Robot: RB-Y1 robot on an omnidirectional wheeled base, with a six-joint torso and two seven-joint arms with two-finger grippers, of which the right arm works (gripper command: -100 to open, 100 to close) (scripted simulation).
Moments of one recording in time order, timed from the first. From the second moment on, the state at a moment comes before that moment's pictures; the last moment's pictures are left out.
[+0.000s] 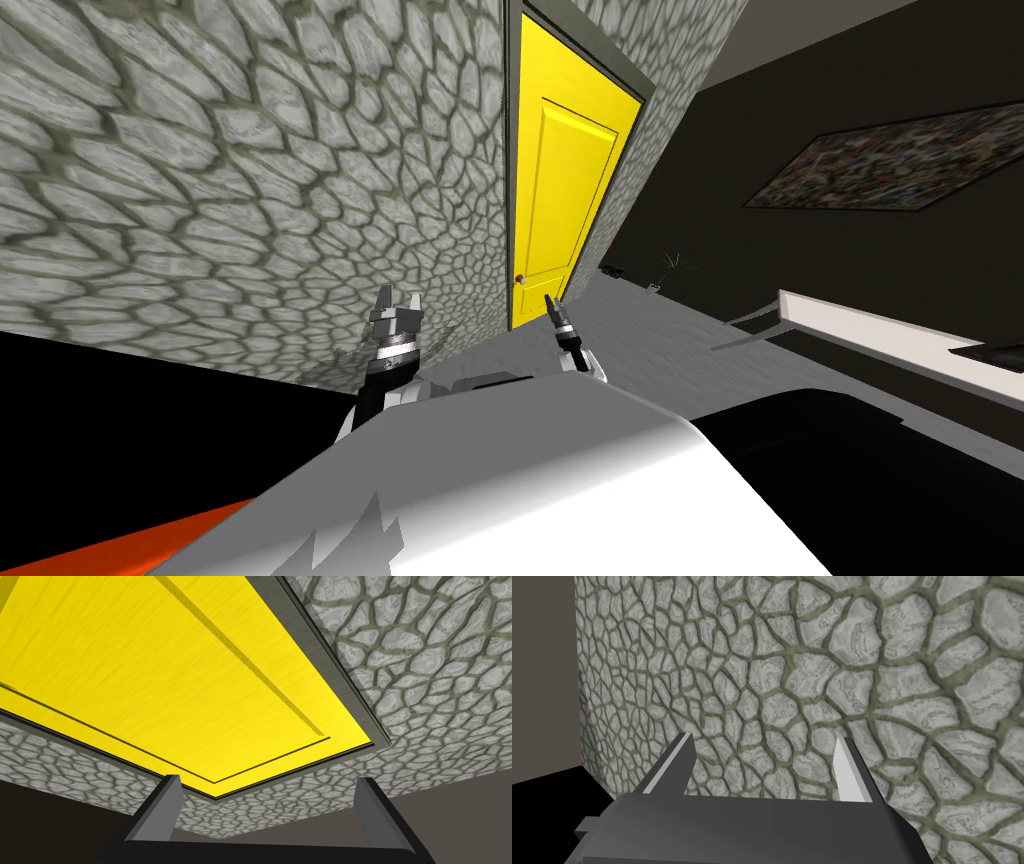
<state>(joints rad) 0.29 -0.09 -0.07 -1.66 0.24 -0.63 0.50</state>
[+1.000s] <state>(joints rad) 0.19 -0.12 -0.08 -1.38 0.31 -0.72 0.67</state>
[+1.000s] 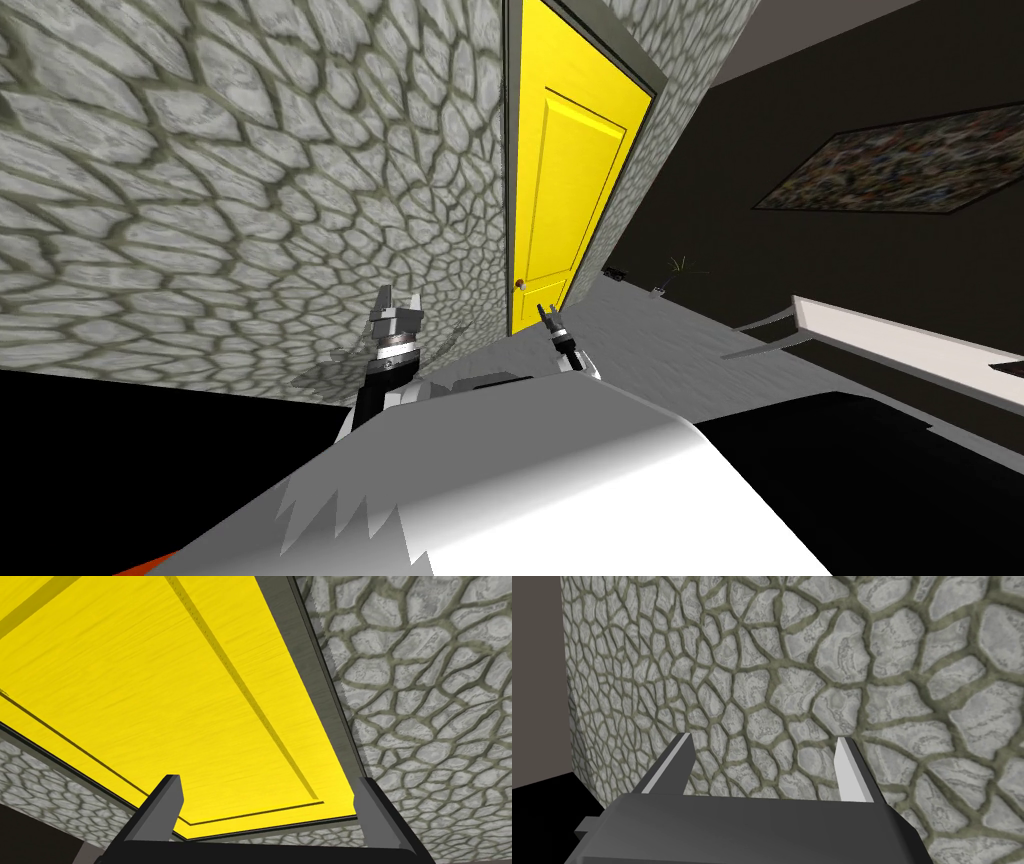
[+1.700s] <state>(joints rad) 0.12 -0.14 -0.08 -1.21 0.36 -0.77 0.77</state>
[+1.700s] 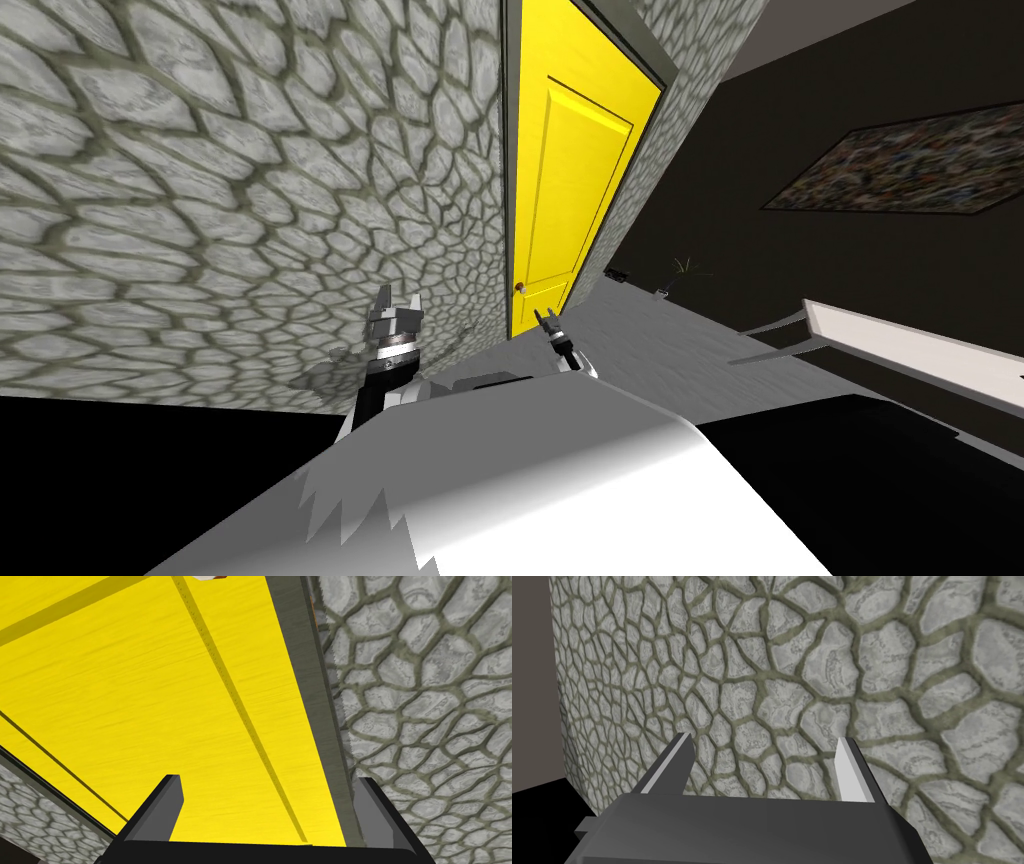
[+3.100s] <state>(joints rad) -0.01 -0.17 -0.10 -0.83 0.45 -0.89 1.00</state>
